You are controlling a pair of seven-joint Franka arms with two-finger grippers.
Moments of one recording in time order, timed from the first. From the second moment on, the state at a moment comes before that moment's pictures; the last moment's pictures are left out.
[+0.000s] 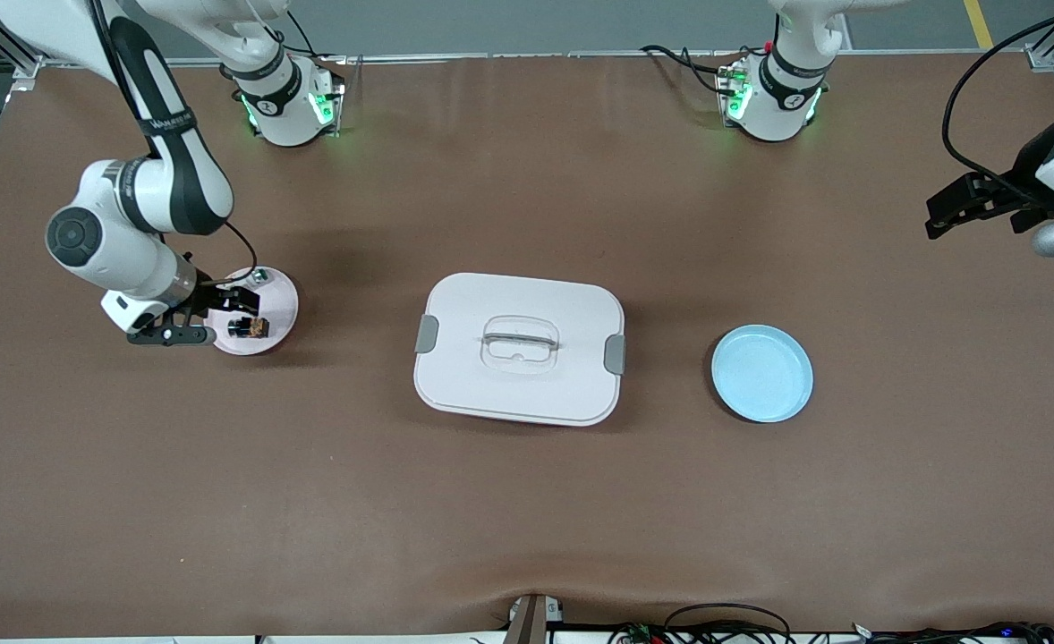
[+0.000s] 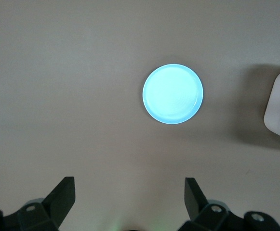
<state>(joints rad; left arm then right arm) 0.05 0.02 -0.13 -1.50 0.04 1.48 -0.12 0.00 0.20 -0.02 -2.31 0.02 2.40 -0.05</state>
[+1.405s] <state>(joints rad) 0.06 0.05 -0.13 -1.49 0.04 1.49 -0.12 -0.01 0.37 -0.03 -2.28 -0.02 2.52 -0.05</state>
